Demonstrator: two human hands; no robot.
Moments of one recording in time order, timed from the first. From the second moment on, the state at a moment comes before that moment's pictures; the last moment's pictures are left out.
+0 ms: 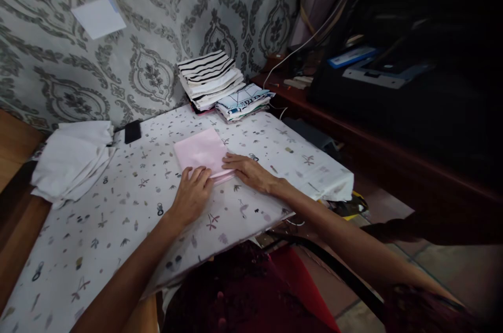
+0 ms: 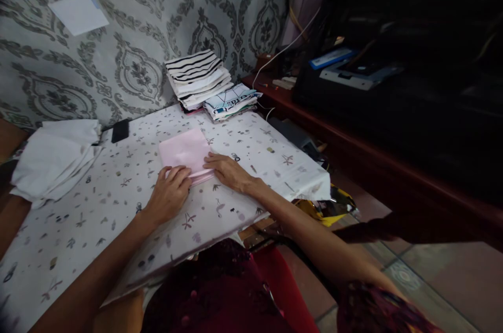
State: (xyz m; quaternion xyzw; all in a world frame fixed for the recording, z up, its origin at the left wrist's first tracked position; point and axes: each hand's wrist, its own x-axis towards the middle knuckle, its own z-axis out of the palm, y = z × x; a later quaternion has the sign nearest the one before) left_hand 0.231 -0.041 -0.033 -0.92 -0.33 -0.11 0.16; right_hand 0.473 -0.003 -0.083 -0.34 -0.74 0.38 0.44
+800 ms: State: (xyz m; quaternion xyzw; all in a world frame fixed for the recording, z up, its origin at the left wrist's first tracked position) left_hand 0.230 0.013 -0.056 -0.87 -0.47 -0.13 0.00; right_hand 0.384 0.091 -0.064 -0.40 -0.73 0.37 0.42
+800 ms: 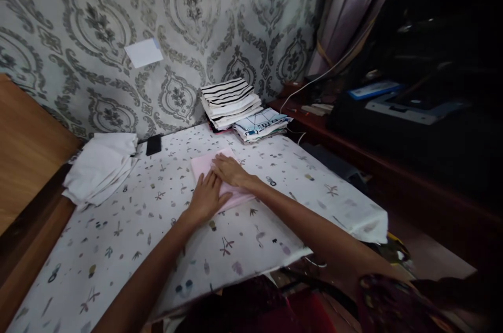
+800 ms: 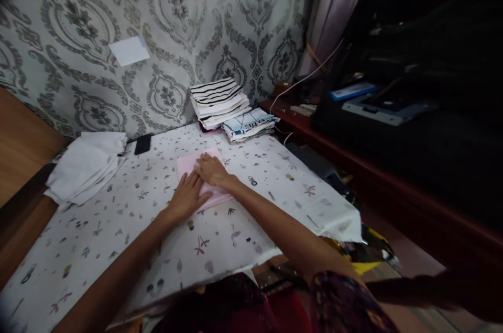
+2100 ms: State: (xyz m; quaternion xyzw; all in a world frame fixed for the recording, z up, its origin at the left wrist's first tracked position) left_hand 0.223 -0.093 -0.024 -0.82 -0.54 0.18 0.07; right_hand 0.379 0.091 -0.062 -0.53 -0.83 0.13 0.10
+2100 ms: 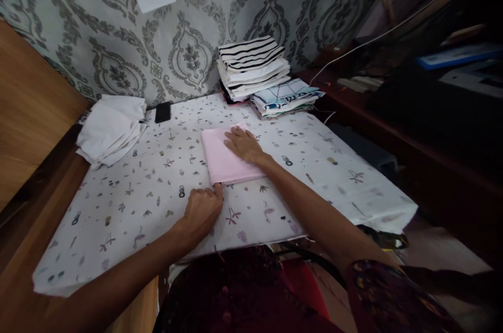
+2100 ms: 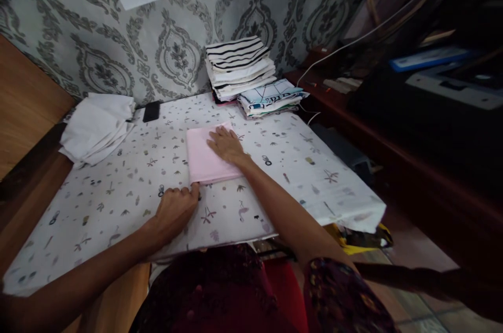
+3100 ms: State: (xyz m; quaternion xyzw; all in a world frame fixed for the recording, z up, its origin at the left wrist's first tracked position) left_hand 0.170 0.049 -0.030 -0.72 -0.61 -0.29 -0.19; right_hand 0.381 0.082 -0.051 -0.53 -0.83 0.12 0.10
